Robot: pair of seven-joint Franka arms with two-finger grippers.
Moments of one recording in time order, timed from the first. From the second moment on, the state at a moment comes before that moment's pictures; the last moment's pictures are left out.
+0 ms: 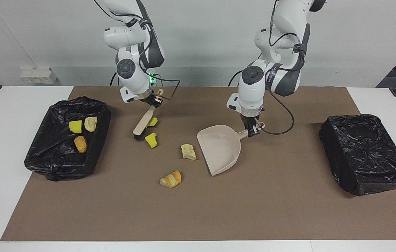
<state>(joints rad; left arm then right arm) -0.02 0.20 -0.52 -1.98 0.28 2.06 0.67 0.23 -0.10 0.10 -2.41 0.23 2.02 0.60</state>
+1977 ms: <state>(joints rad) -0.02 0.20 -0.52 -1.98 0.28 2.03 0.68 0.26 0.24 0.14 -1.80 0.34 1.80 0.32</state>
